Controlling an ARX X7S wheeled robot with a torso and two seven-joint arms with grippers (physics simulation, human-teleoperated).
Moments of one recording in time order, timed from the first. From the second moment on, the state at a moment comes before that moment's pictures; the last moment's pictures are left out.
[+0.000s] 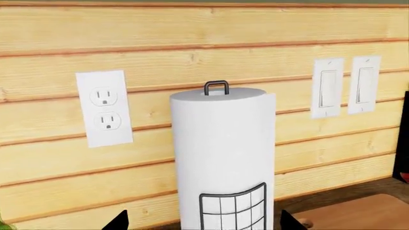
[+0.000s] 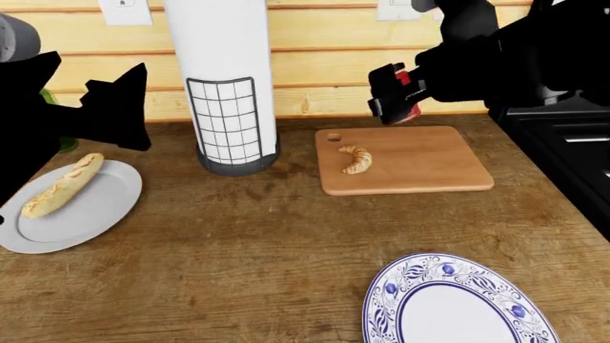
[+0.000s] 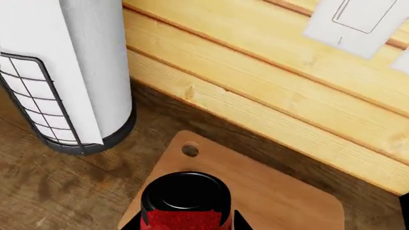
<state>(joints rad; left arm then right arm) -0.96 -0.96 0.13 0.54 -1.54 -0.90 -0.63 1.69 0.45 -0.75 0.37 1.08 1.39 0.07</state>
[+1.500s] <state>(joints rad) -0.94 -0.92 0.17 0.54 -1.51 -0.88 -0.62 1.23 0.54 -0.63 0.28 0.95 0.86 0.19</state>
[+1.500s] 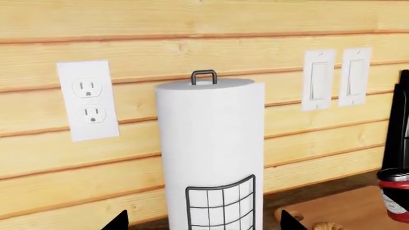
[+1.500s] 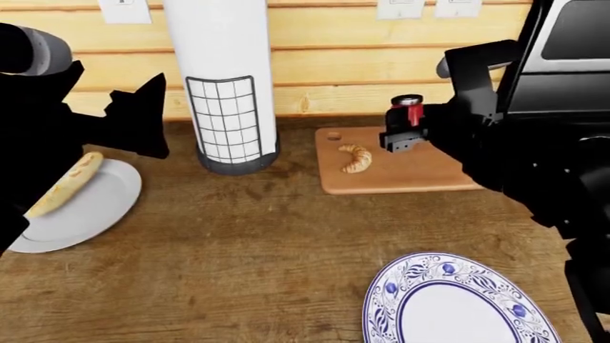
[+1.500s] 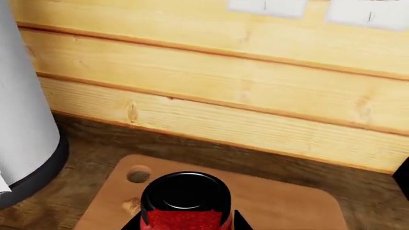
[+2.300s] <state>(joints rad) -0.96 -0.92 0.17 0.54 -1.52 -0.88 -0.62 1.25 0.55 -0.67 0.30 0.91 0.87 0.19</state>
